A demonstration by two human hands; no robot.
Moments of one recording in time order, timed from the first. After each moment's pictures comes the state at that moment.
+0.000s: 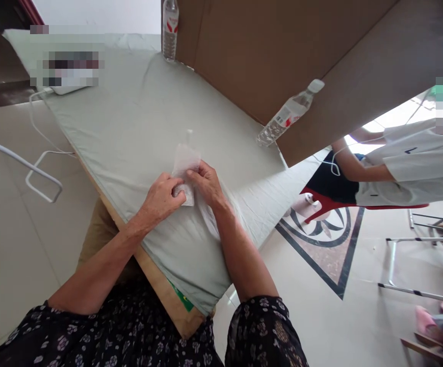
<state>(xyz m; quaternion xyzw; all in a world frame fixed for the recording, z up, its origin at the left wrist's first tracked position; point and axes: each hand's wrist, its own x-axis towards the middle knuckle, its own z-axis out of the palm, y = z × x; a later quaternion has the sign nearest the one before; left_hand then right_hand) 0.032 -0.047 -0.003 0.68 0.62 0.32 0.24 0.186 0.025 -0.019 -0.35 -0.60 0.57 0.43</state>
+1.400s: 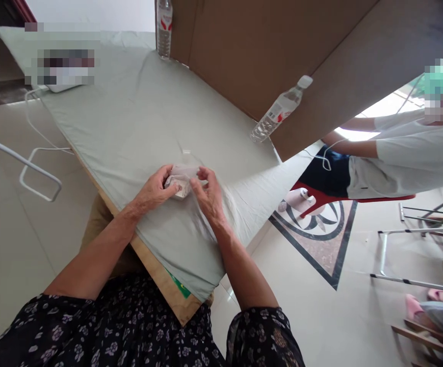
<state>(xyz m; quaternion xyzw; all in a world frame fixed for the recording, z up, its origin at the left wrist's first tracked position) 0.019 -0.039 -0.026 0.58 0.48 0.45 0.48 0.209 -0.033 -0.026 -0.52 -0.65 0.33 0.45</state>
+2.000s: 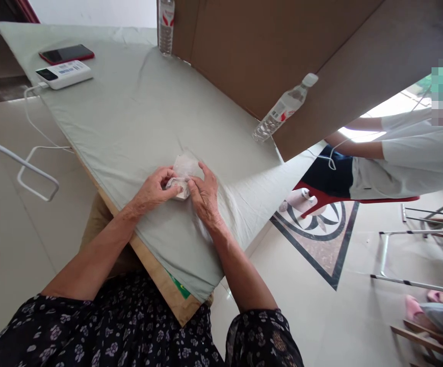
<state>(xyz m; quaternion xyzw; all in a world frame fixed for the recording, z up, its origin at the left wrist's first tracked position) 0.016 -0.041 -0.029 0.59 0.50 0.46 0.44 0.204 -0.036 -0.038 -0.50 -0.73 0.27 0.39</state>
